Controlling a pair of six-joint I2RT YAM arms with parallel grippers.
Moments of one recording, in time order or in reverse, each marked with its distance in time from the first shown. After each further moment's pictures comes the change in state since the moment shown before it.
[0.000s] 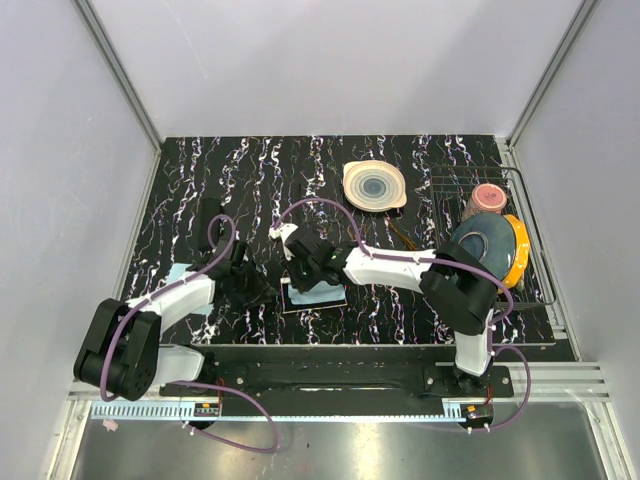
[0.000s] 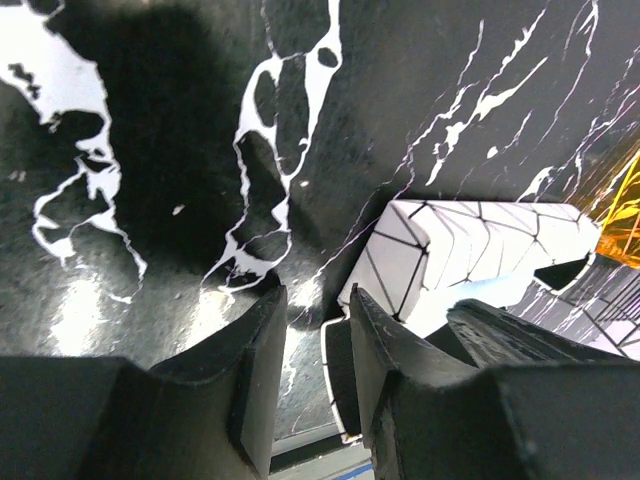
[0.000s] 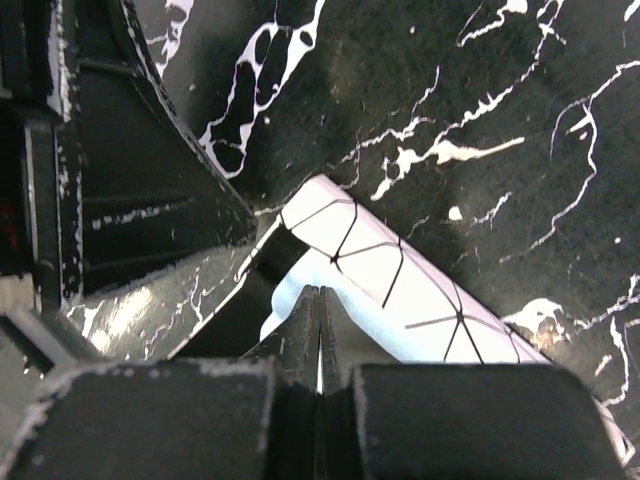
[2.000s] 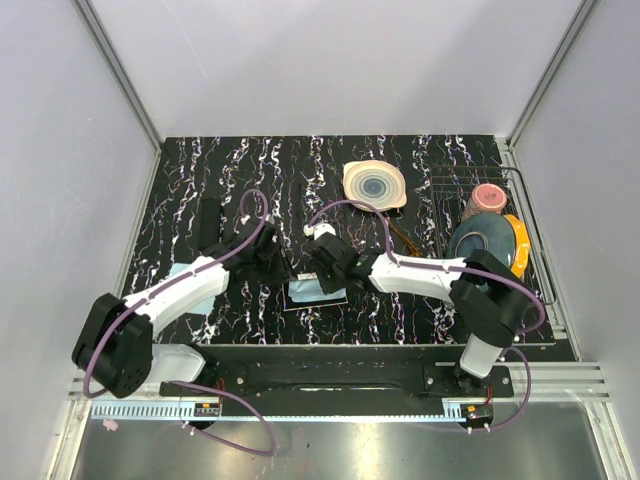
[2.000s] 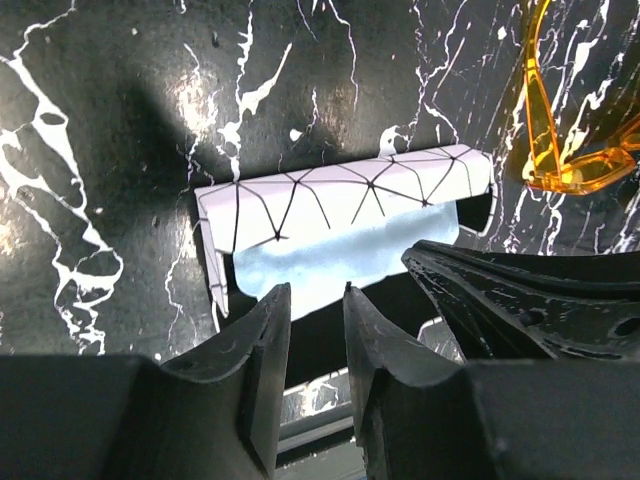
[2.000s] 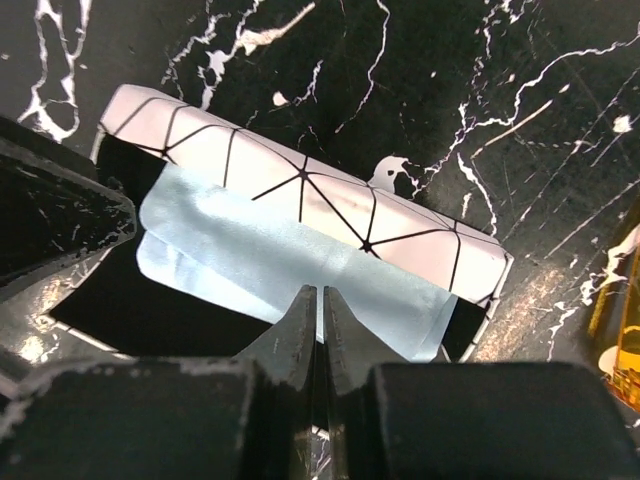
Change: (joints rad) left arm -0.220 -0.003 0.249 -0.109 -0.143 0.123; right arm -0.032 -0.185 -0.217 -0.004 0.194 0.153
